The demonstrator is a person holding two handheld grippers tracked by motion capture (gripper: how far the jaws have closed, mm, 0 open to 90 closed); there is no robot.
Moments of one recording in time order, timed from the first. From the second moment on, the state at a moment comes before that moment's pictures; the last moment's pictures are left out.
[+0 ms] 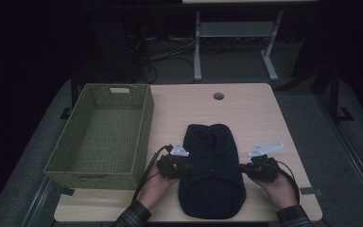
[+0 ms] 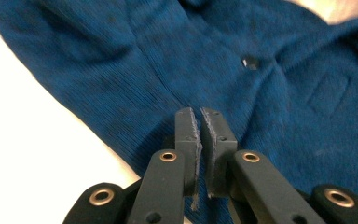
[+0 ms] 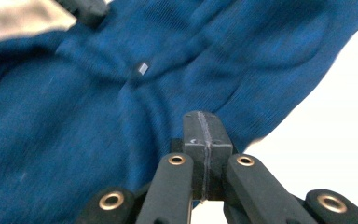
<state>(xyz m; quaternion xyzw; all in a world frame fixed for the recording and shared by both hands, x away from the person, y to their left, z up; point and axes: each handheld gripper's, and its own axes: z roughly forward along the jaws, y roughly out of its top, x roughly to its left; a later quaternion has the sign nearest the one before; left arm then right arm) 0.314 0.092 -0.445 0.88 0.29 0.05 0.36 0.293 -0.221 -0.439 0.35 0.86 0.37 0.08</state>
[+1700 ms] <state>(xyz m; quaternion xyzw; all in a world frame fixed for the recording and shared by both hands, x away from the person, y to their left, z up) 0.377 0.089 -0.404 0.85 0.34 0.09 0.40 0.437 -0.219 -0.429 0.41 0.82 0.37 0.14</state>
